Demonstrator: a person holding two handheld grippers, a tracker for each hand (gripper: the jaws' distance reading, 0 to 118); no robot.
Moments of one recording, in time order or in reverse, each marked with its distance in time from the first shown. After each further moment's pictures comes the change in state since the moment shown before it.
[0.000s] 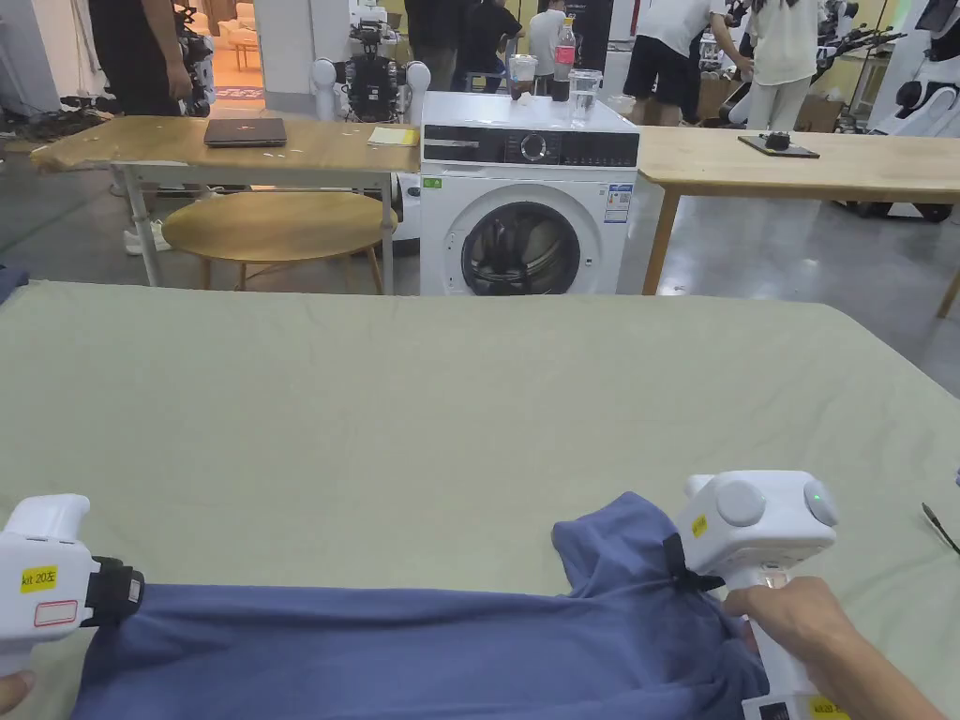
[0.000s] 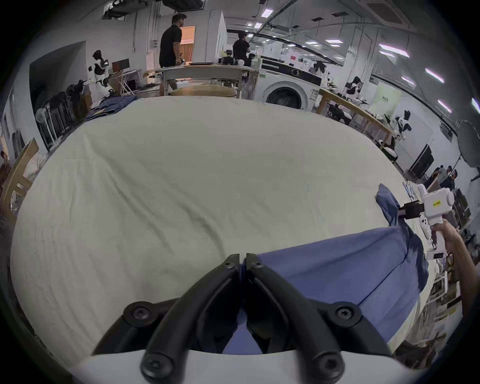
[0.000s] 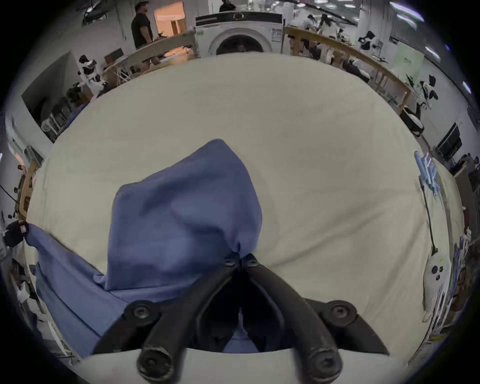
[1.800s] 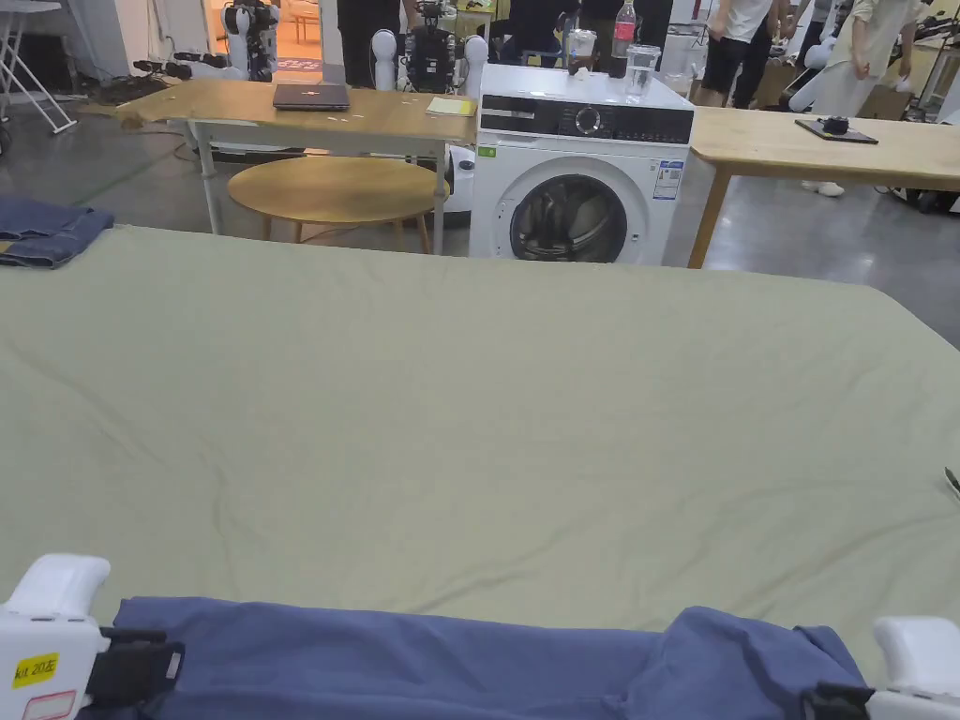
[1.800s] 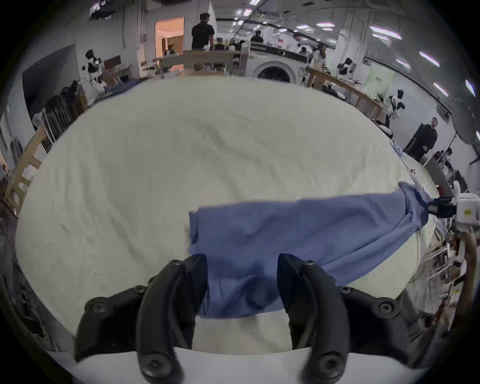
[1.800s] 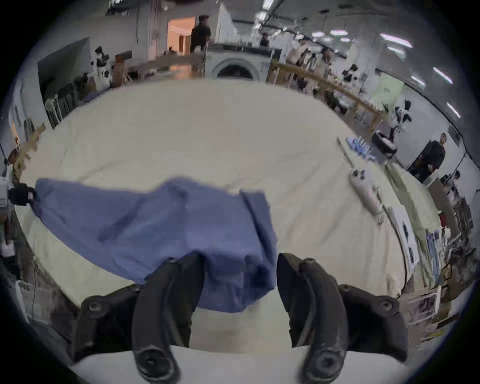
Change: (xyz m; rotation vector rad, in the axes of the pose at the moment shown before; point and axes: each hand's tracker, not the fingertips) left arm 0.013 -0.141 0.091 -0.046 0.010 -0.086; right arm 0.012 -0.234 0.153 0.217 -0.124 0.063
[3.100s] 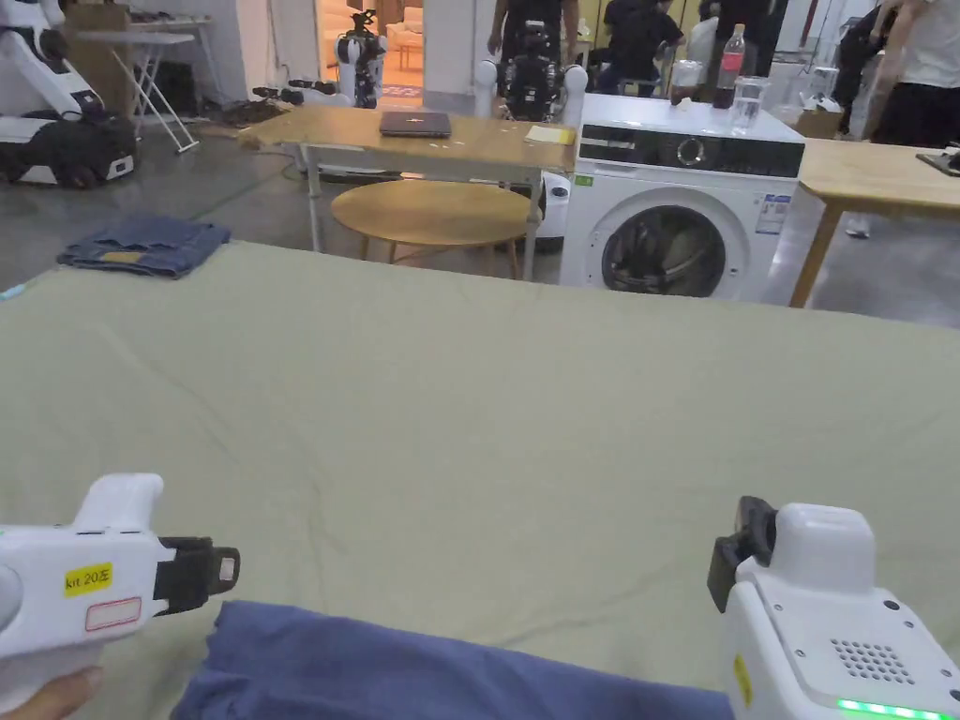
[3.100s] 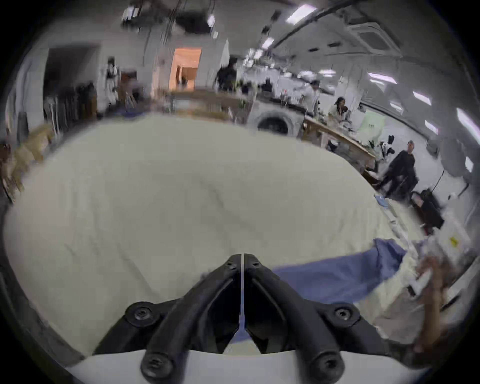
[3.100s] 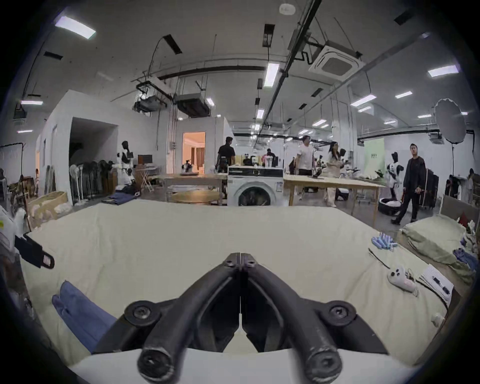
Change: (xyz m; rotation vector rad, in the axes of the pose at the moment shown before) left arm -0.061 0.021 0.019 0.121 -0.165 0.208; right arm -0.155 0.055 0.018 0.680 0.079 -0.061
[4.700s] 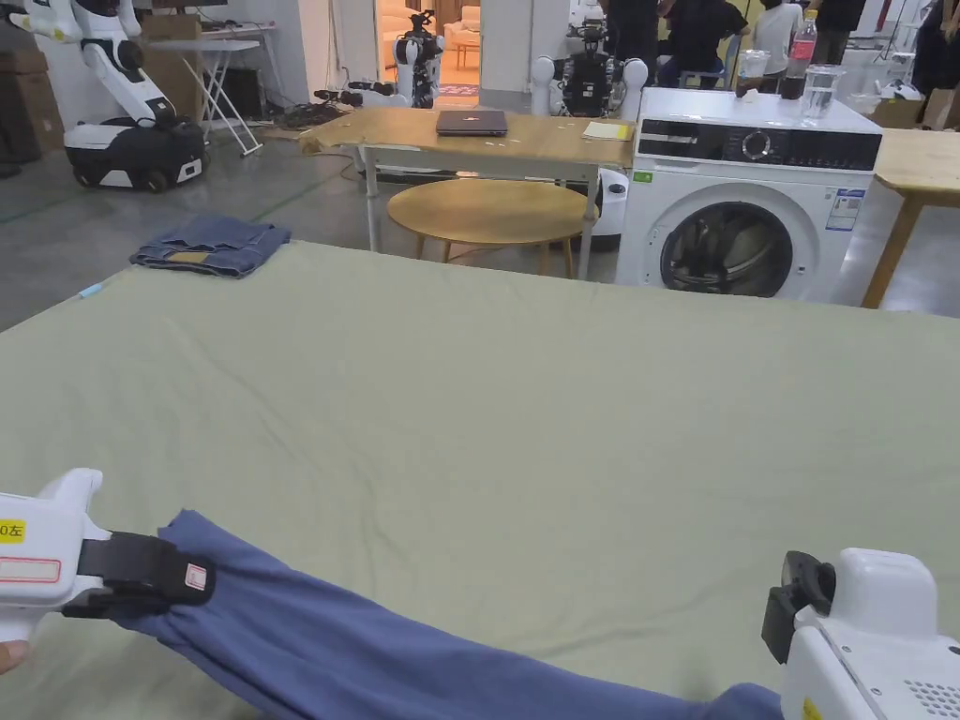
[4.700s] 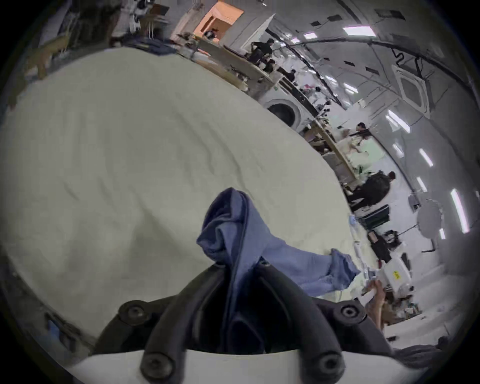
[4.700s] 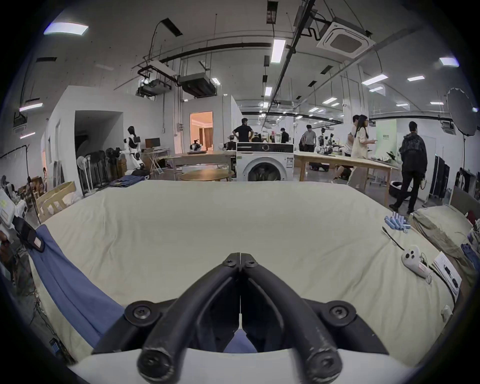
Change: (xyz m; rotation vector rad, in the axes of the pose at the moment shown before) left arm -0.048 0.014 0.052 -0.079 -0.075 0.238; right arm 0.010 -0.019 -0.017 -0.132 0.068 -0.020
